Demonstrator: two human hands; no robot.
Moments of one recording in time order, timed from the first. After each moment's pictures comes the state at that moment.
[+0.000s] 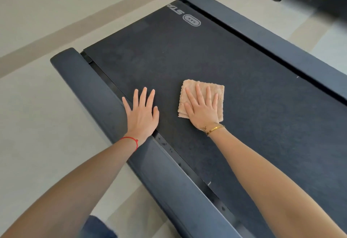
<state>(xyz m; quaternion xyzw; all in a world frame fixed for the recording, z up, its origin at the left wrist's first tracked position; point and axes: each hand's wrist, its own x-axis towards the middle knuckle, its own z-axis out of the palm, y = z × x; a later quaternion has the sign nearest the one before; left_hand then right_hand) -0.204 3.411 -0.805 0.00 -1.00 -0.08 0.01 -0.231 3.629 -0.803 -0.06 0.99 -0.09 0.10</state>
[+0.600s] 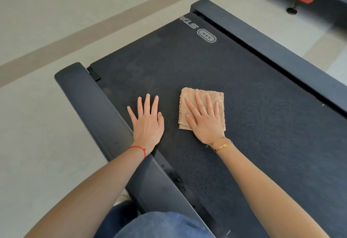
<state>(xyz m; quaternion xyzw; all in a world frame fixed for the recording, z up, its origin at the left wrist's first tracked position) -0.278 3.391 -0.816 0.05 -0.99 -0.12 0.00 -0.299 3.595 -0.807 -0.12 0.99 -0.08 0.09</state>
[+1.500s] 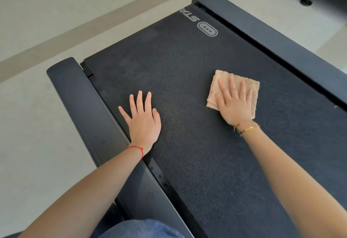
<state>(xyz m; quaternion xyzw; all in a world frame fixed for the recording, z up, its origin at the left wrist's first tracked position) -0.283 3.416 -0.820 0.13 -0.98 -0.13 0.03 -0.361 3.687 -0.808 0.00 0.99 -0.10 0.09</state>
